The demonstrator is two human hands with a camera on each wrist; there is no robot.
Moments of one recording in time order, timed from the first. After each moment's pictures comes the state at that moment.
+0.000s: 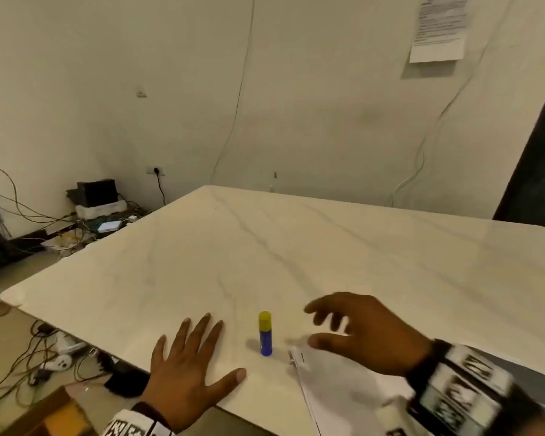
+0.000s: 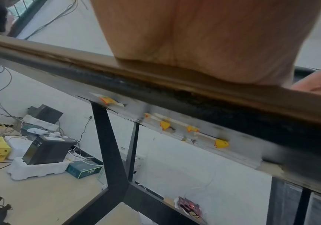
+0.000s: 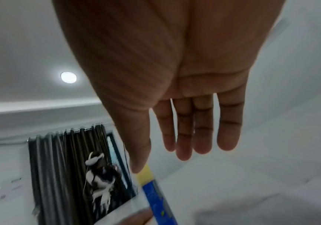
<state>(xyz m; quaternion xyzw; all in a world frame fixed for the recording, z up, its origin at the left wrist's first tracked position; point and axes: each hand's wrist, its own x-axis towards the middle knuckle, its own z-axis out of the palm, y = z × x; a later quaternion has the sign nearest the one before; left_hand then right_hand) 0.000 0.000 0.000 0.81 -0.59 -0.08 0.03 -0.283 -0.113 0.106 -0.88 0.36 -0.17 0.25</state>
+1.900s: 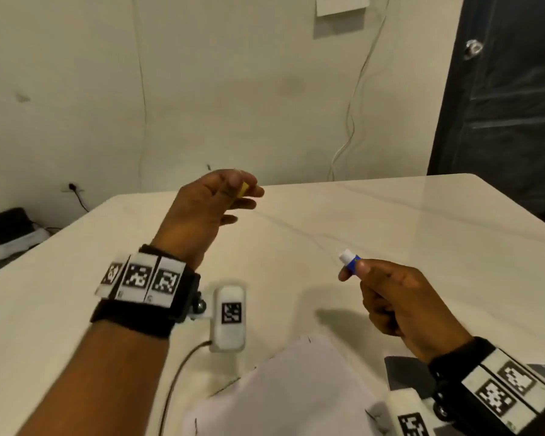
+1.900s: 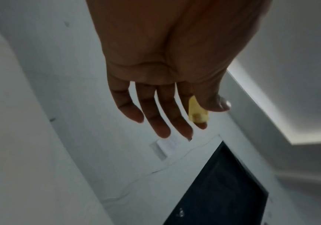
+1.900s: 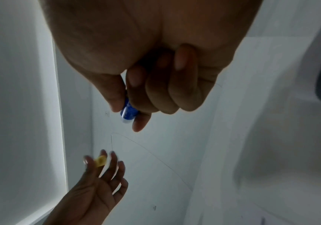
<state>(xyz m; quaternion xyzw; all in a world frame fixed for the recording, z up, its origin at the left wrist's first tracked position) -0.155 -0.236 0.167 0.48 -0.62 -0.31 0.54 -0.425 -0.213 0.062 -0.57 0.38 -0.47 0.56</state>
